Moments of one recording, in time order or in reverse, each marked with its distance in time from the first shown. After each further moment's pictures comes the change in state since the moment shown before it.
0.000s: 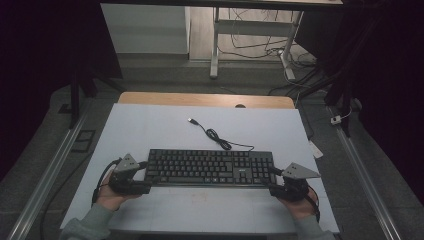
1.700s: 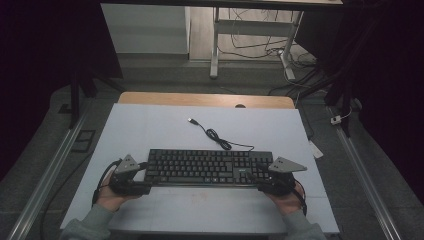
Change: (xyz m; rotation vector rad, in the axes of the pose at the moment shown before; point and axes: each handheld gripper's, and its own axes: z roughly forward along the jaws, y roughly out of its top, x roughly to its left) left arm -0.001 -0.002 0.001 0.003 0.009 0.006; right arm 0.018 0.025 0.024 -0.021 0.057 0.016
